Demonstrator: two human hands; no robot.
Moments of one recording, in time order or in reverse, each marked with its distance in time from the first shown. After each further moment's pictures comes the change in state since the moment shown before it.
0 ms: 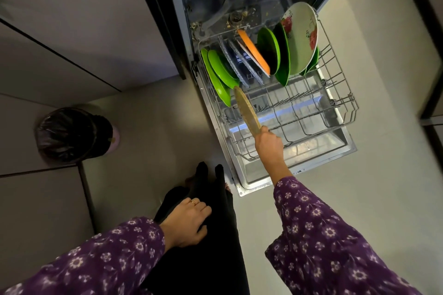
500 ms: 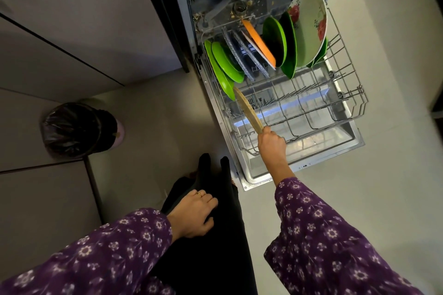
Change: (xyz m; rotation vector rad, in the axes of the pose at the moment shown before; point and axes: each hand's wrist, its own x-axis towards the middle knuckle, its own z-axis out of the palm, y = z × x) left_hand 0.009 -0.004 -0.004 0.011 -0.055 -0.011; right_hand -0.008 -0.004 0.019 -0.054 -0.024 -0.033
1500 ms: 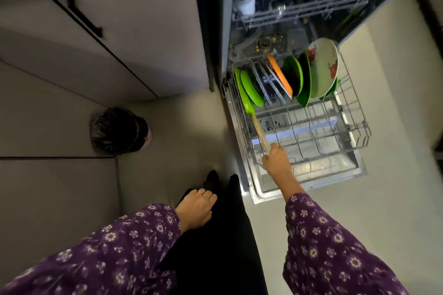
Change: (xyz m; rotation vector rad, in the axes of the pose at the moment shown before) left_hand -0.066 -0.010 -0.049 0.205 -0.010 -0.130; right_hand -0.042 -0.055 -0.080 0.353 -0.104 0.083
